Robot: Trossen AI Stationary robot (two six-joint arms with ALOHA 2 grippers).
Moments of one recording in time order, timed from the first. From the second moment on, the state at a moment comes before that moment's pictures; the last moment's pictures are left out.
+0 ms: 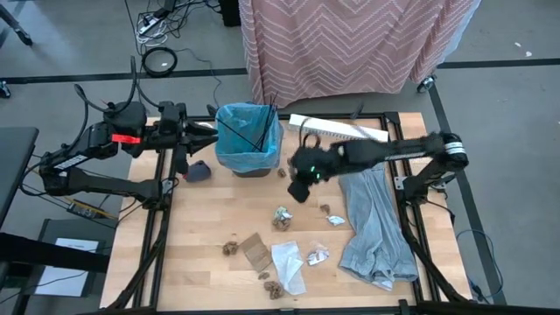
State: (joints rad) left arm 0.17 0.85 1.29 -0.61 -0.01 -0.24; right arm 0.03 1.60 1.53 -0.78 0.17 0.59
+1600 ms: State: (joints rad) left arm 0.17 0.85 1.29 -0.71 -0.04 -0.32; right arm 0.00 1.89 1.79 -1.09 0.15 0.11
